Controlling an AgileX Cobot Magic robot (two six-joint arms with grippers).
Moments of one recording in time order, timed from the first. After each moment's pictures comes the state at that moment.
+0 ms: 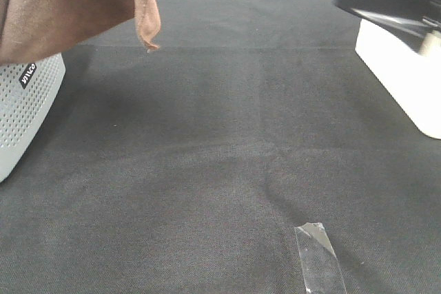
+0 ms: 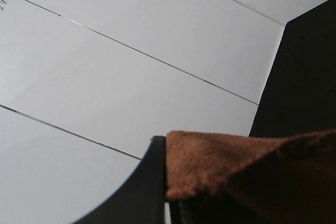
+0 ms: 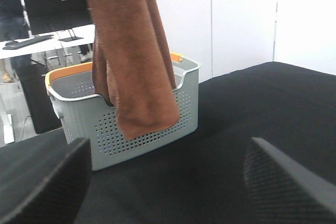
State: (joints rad) left arm -0.57 1.30 -1.48 0.38 0.22 0.78; right arm -0.09 1.30 -0.64 1.73 1.10 -2.08
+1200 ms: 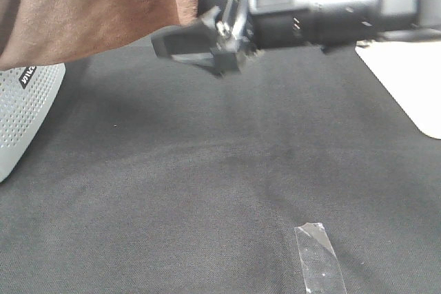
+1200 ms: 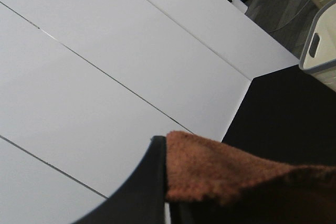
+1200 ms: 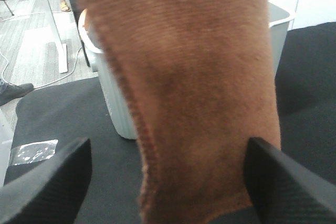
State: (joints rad) left arm -0.63 1.30 -1.48 0.14 0.19 0.78; right arm 0.46 1.67 -0.98 1.74 0.72 -2.06
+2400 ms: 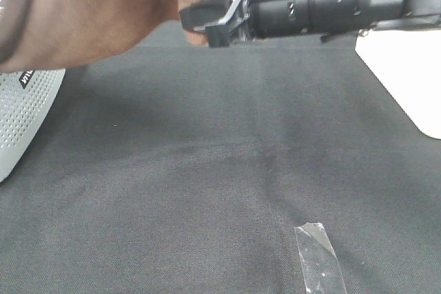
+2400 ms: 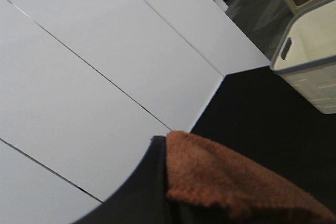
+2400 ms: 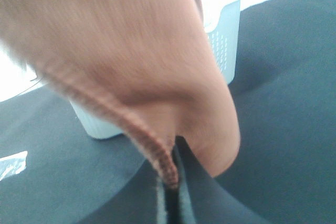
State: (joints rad) left arm -0.63 1.31 -1.48 0.08 0.28 0.72; right arm 0.46 1.65 -1.00 1.74 0.58 -1.92
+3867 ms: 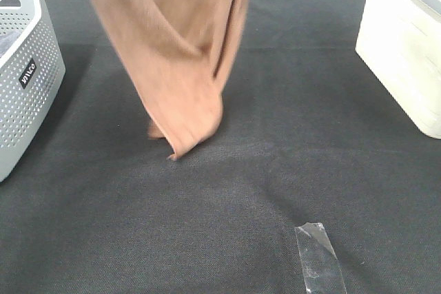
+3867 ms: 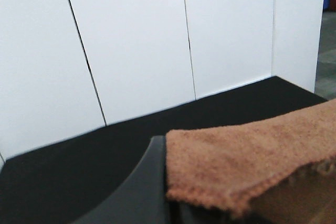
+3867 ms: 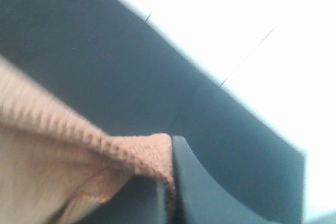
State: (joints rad) left arm -0.30 1.47 -1.49 0.12 0.14 0.03; right arm 0.46 1.84 -2.23 -0.20 0.81 -0.35
